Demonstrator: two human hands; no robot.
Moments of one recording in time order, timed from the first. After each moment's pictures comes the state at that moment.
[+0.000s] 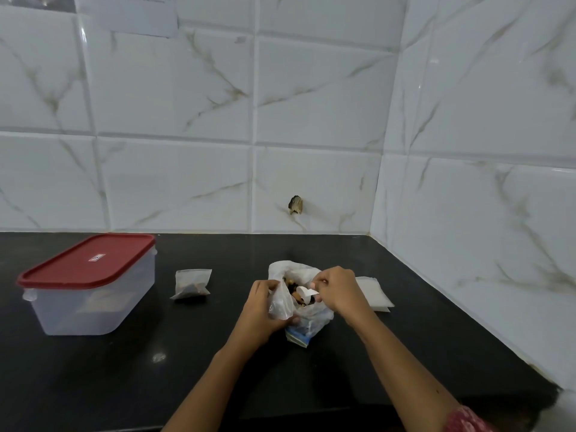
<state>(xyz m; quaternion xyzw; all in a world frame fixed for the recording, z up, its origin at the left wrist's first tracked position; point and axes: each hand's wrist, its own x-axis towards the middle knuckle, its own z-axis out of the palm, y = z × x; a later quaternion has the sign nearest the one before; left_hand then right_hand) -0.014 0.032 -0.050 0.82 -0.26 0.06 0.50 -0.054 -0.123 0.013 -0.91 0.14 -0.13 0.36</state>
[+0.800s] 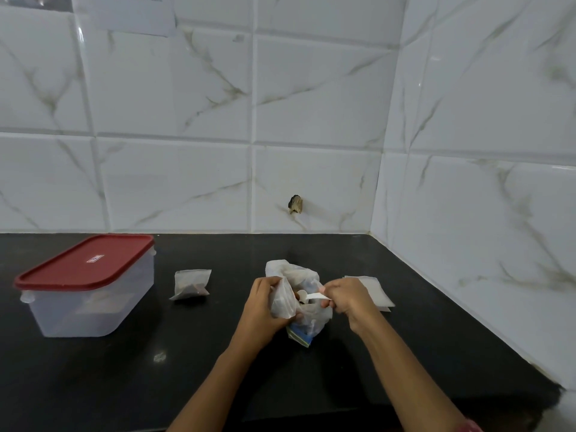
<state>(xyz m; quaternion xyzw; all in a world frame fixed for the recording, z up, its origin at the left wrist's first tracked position) -0.014 0.027 -0.052 0.80 -0.25 0.11 0.53 -0.053 -0.137 0.002 -0.80 0.25 -0.07 0.54</state>
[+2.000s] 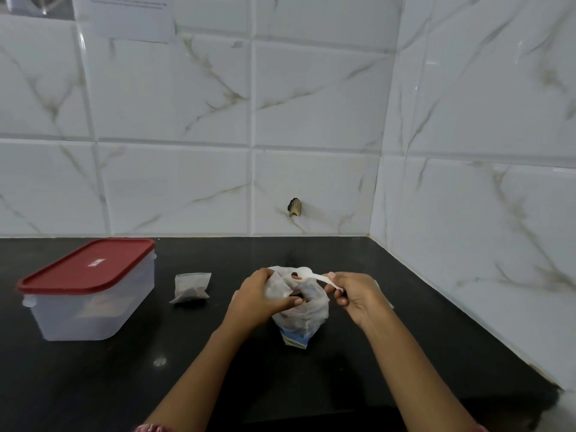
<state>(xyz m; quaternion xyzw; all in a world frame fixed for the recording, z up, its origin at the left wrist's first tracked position) 0.001 0.033 -0.020 0.87 -0.22 0.07 0.43 -0.063 -0.139 0.017 -0.65 0.22 -0.12 0.71</state>
